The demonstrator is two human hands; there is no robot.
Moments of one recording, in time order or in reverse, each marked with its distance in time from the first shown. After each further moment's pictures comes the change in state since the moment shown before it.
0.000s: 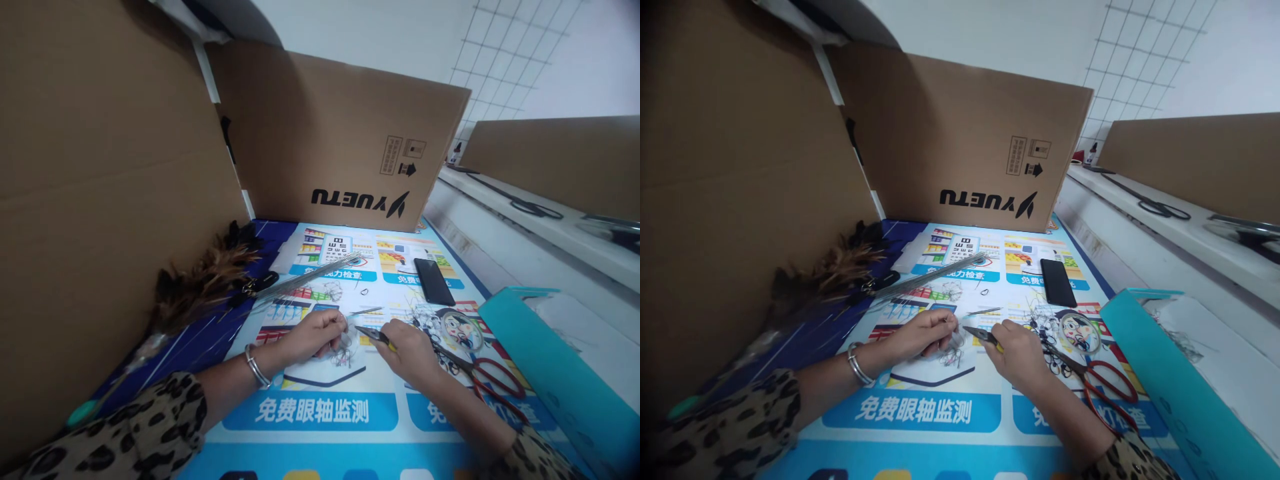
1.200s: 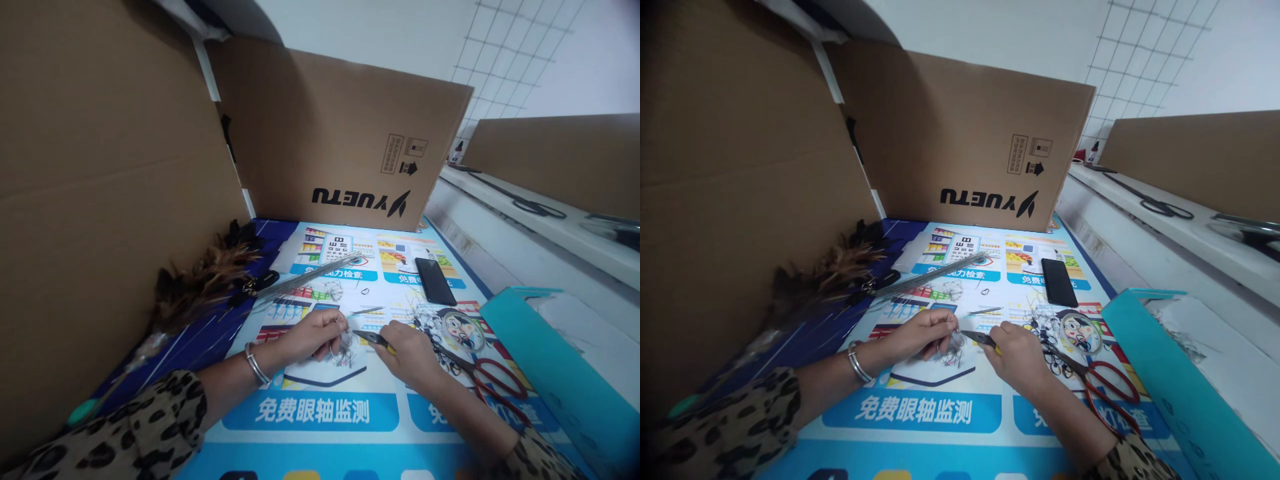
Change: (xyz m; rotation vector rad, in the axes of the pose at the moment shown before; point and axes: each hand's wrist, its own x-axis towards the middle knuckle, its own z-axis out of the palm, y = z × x) left_hand 0.000 -0.003 -0.002 -0.113 -0.075 0.032; right_hand -0.001 -0.002 -0.001 -0.045 -0.027 -0.017
